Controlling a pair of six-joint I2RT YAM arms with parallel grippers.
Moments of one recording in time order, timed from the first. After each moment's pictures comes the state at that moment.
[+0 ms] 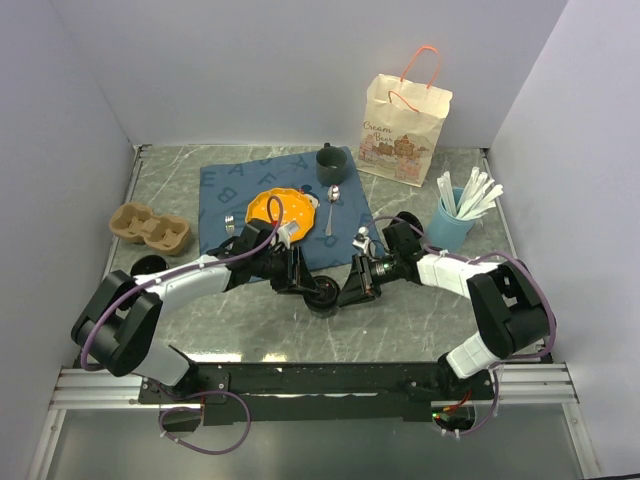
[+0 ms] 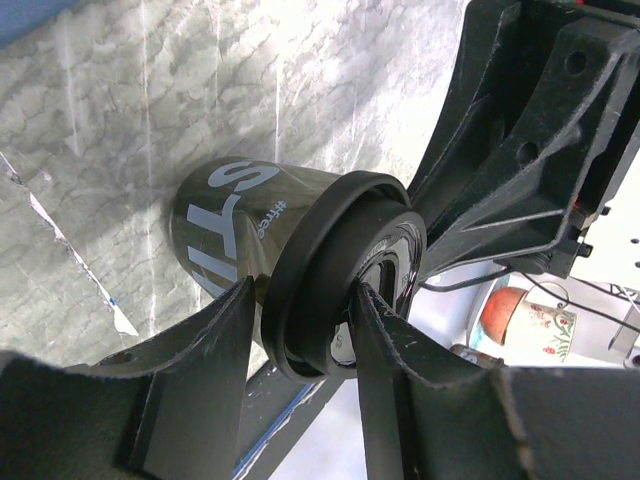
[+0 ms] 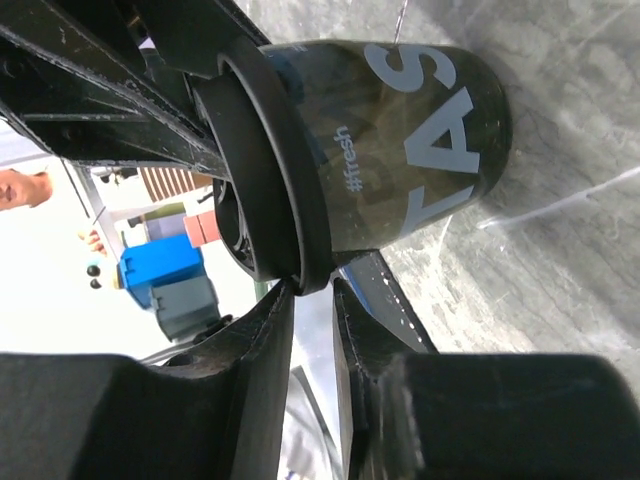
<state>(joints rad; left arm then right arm) -0.61 1.48 0.74 -0.09 0.58 -0.77 0.41 1.53 0.67 -0.15 -1.04 0.56</state>
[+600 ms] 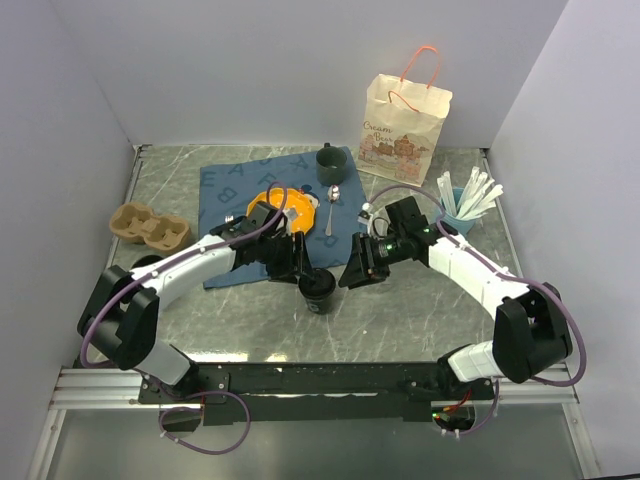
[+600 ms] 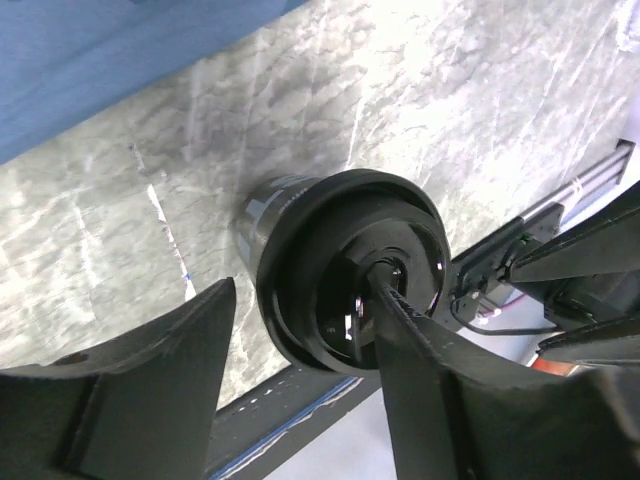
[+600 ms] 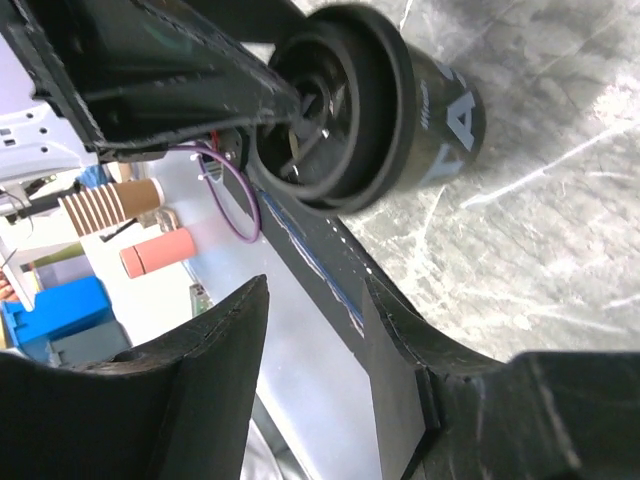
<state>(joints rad) -0.62 1.50 0.99 -0.44 0.38 -0.71 0.42 1.39 0.95 -0.59 -0.82 0.42</state>
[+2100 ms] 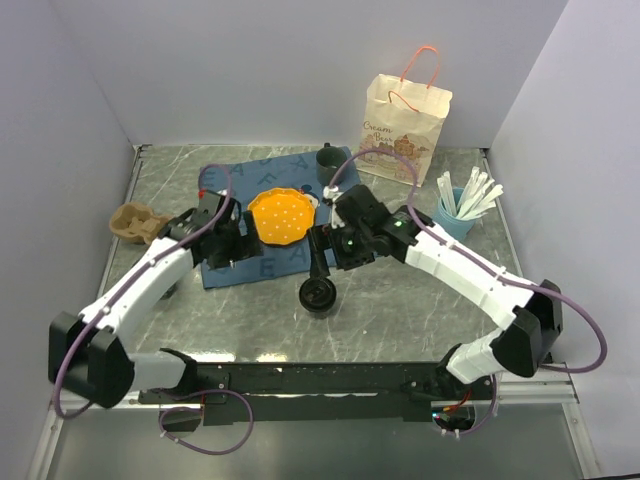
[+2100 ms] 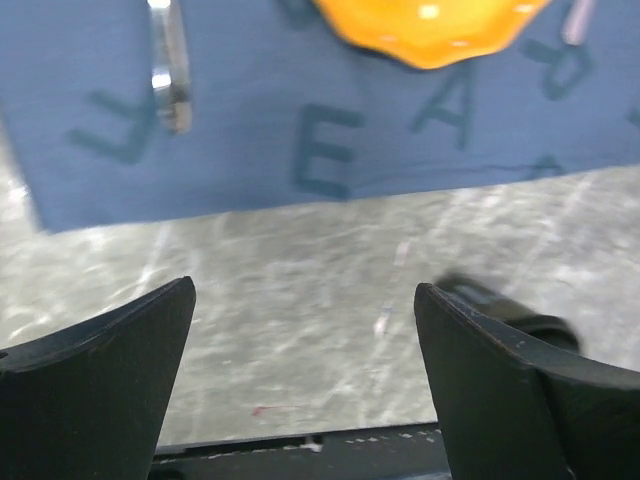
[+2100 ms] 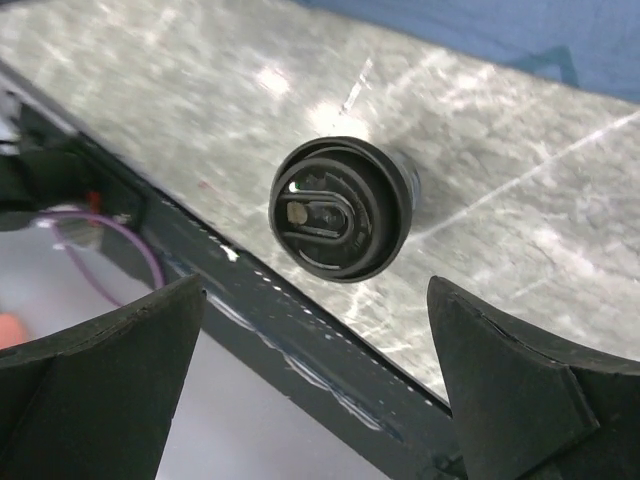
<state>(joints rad) -0.40 1.29 1.05 -0.75 -0.03 -0.65 0.78 1.43 1.34 -0.85 -0.20 0.44</state>
